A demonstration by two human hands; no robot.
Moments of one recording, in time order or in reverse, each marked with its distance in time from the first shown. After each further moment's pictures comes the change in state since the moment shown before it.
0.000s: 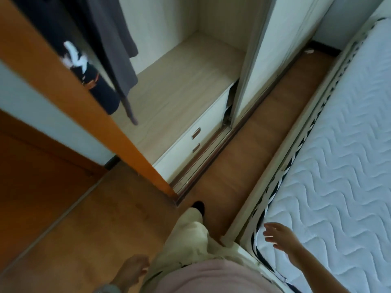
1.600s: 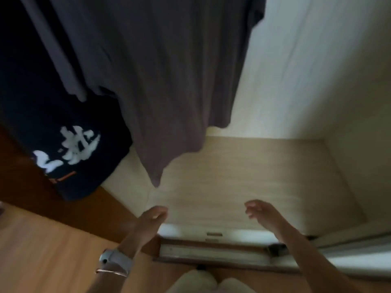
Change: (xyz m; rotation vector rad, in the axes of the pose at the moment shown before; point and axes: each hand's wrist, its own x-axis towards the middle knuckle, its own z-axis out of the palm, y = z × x) left_hand -0.042 0.417 0.060 -0.522 0.535 0.435; right_hand 0.158 -0.555 0.048 -0.836 -0.581 -0.729
